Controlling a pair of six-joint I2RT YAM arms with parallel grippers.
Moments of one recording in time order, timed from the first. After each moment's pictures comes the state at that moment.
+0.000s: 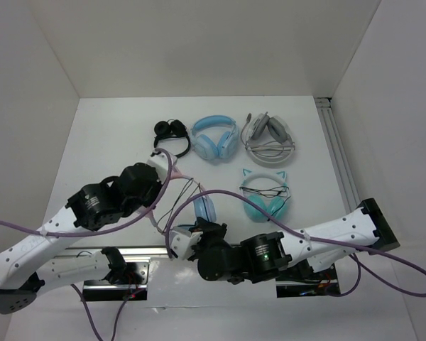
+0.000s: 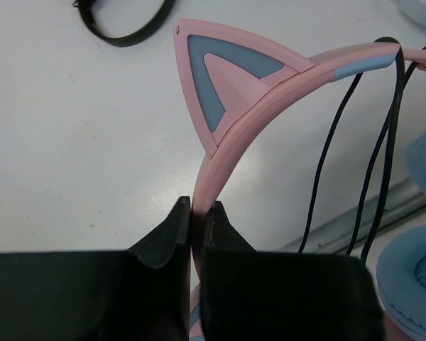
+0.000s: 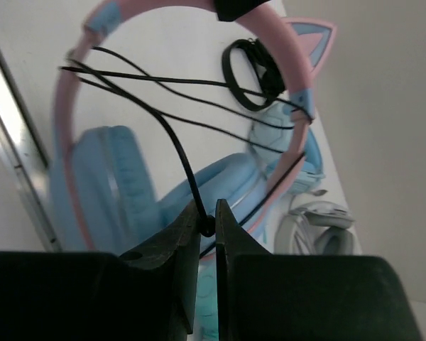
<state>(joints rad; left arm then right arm) -0.89 0.92 1.13 -0.95 -0.45 -0.14 1.77 1.29 1.13 -0.41 0.94 -0.27</state>
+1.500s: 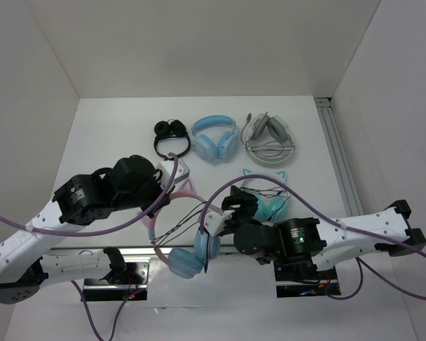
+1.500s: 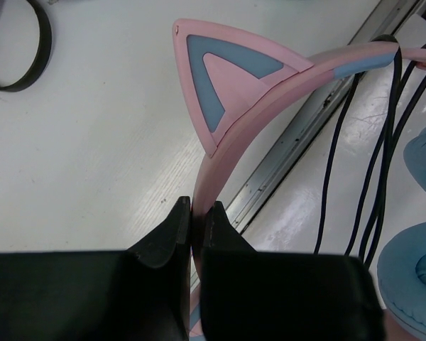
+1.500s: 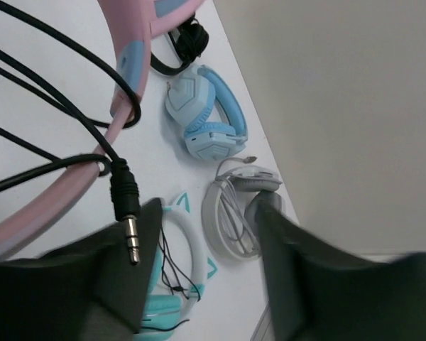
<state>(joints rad) -0.97 0.99 1.39 -1.16 -0.07 -0.01 1.66 1.02 1.01 -0.43 1.03 -0.50</state>
